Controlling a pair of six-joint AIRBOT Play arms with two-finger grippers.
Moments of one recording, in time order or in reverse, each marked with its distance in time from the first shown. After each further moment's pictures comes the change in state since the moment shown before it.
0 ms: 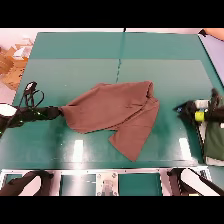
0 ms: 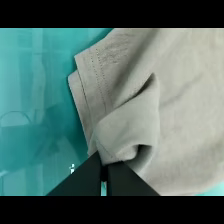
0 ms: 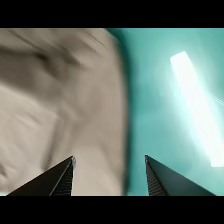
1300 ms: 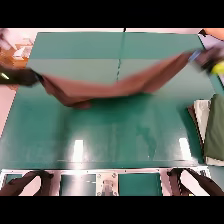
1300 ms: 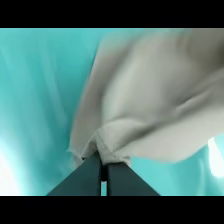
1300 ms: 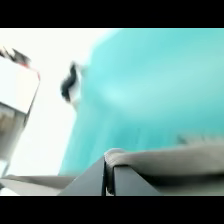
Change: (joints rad) left arm 0.000 0.004 0.761 0.123 -0.456 -0.048; right arm 0.198 0.114 0.634 0.451 -0.044 -0.053
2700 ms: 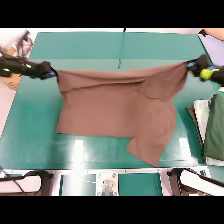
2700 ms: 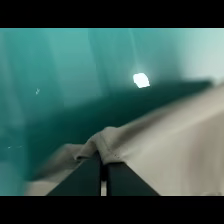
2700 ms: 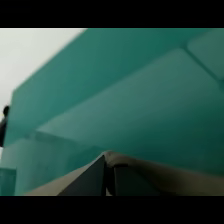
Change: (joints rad) left arm 0.000 -0.495 0.056 -0.198 0.100 -0.010; right arm 0.027 -0.319 -0.192 -0.034 -0.352 -0.161
